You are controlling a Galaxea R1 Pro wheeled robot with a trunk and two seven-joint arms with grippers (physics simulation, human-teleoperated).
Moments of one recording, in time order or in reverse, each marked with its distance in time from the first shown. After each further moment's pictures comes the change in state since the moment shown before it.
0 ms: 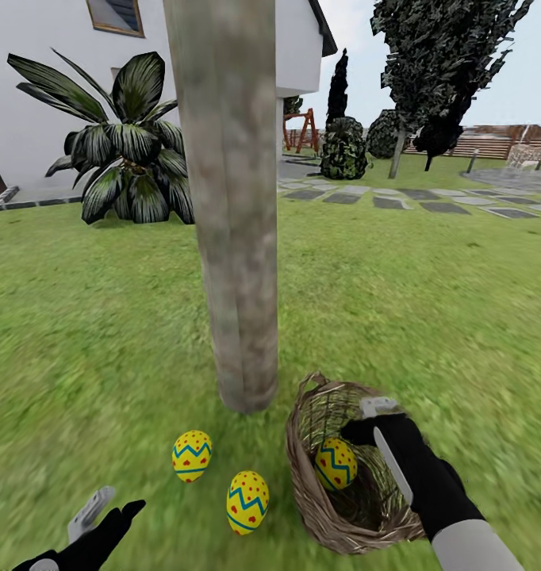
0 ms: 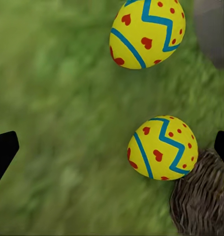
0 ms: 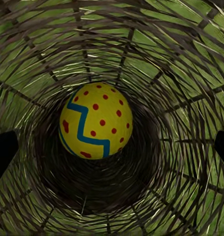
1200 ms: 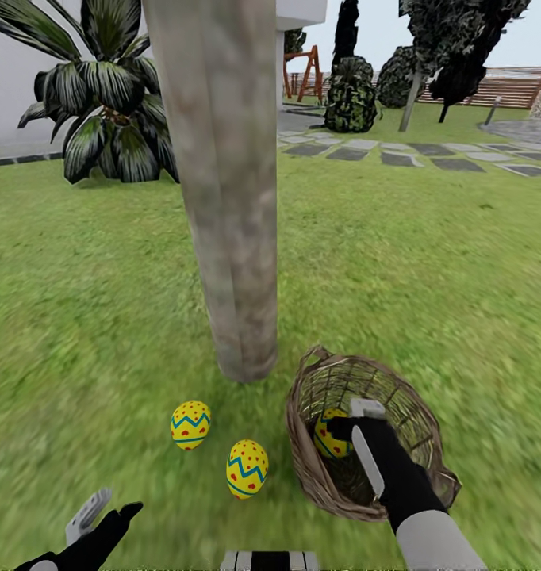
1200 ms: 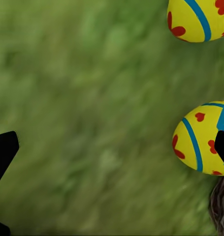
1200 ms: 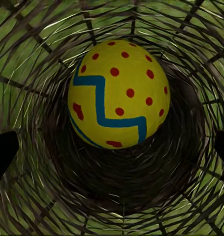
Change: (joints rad) left arm 0.000 0.002 0.002 0.012 0.000 -0.017 0.015; right arm -0.035 0.151 -0.131 0.147 -0.061 -0.188 -0.181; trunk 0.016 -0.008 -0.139
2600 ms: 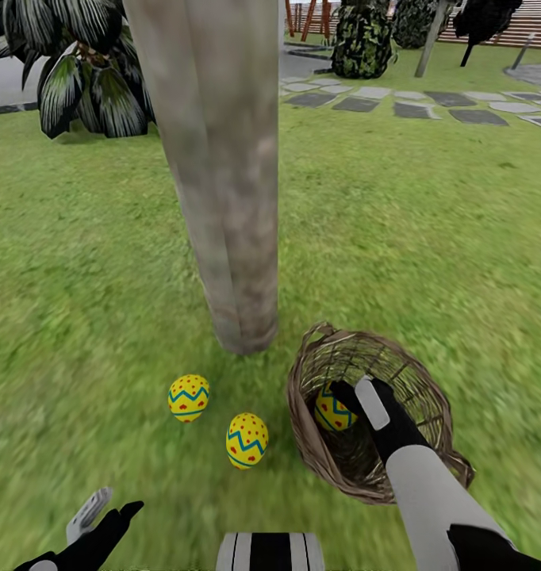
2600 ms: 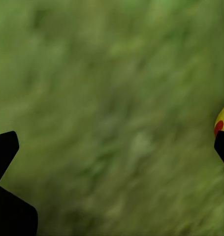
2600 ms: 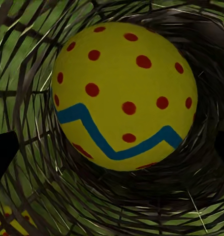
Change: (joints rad) left arm 0.000 0.002 -0.002 0.002 0.010 0.000 -0.014; right arm -0.244 0.009 -0.149 0.249 -0.477 -0.144 -0.268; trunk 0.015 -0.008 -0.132
